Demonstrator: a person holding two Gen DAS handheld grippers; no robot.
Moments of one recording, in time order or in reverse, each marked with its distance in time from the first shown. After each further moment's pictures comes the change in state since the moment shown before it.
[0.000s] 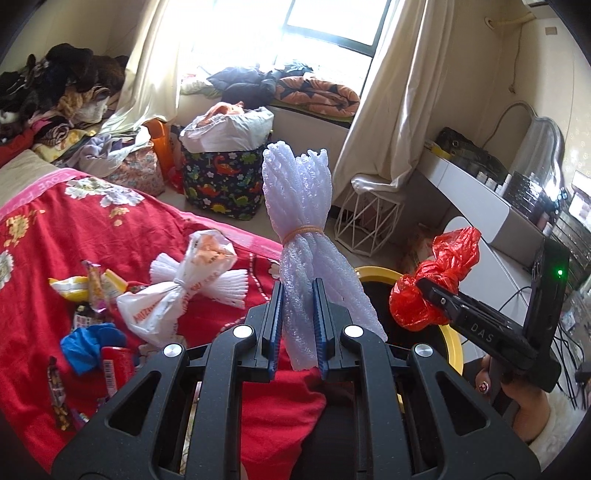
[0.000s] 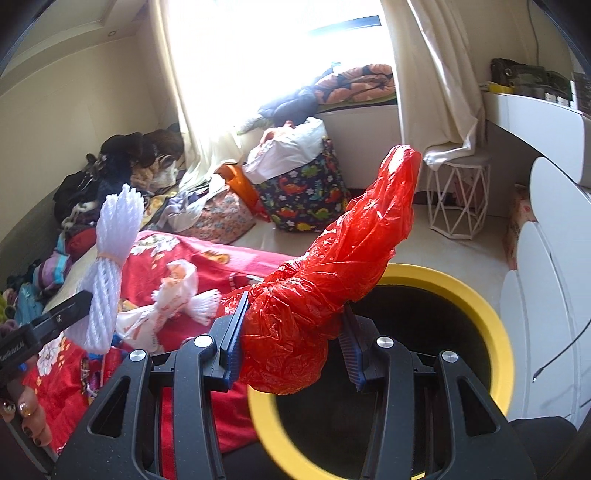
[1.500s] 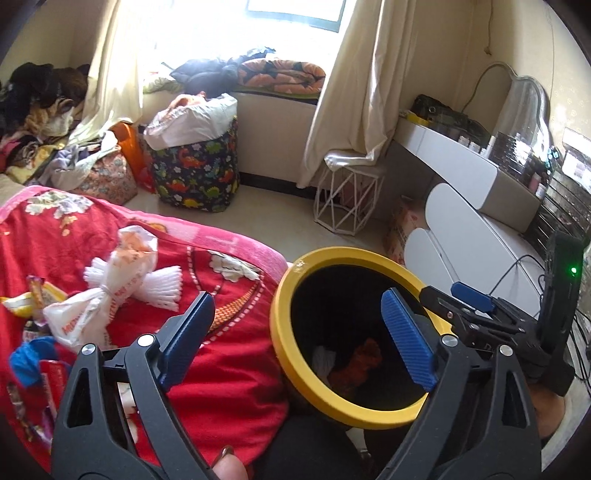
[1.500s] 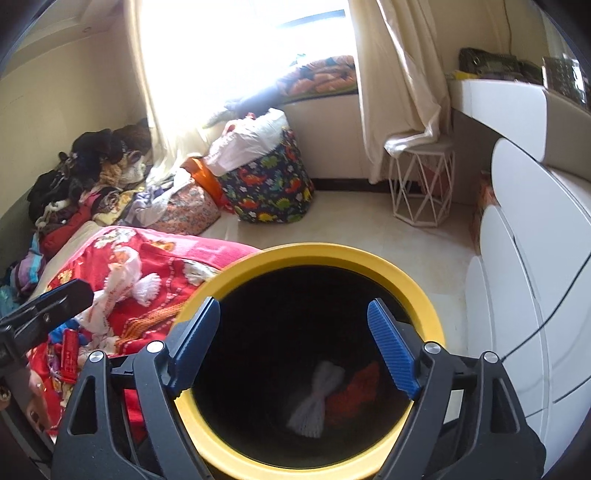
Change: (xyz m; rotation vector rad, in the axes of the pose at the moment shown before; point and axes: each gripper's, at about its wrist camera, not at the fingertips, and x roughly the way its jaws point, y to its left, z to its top) left arm 0.053 -0.058 -0.010 0.104 0.048 -0.028; right arm -0.014 -0.063 -0.019 0.013 0.019 -0.093
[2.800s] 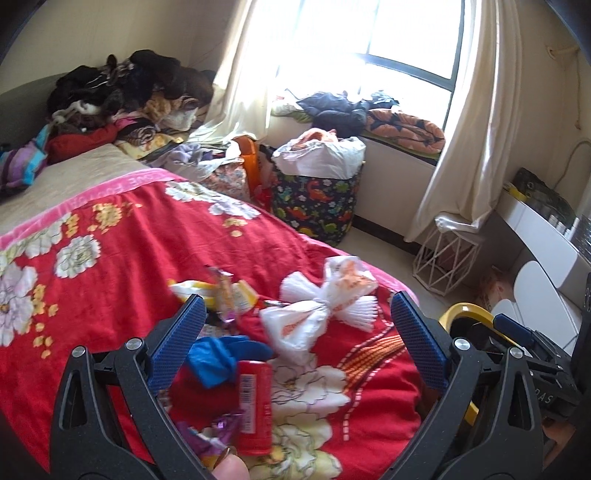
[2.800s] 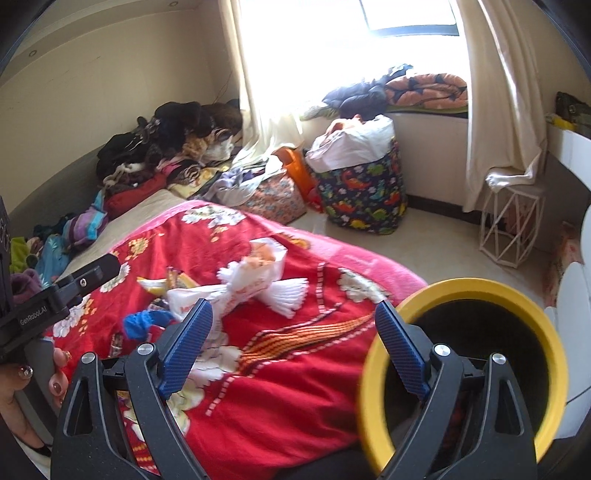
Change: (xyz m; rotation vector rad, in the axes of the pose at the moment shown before) left arm -0.100 0.158 -0.016 -0.243 -0.150 0.346; right arm 0.032 0.170 0.009 -0.199 0.019 0.259
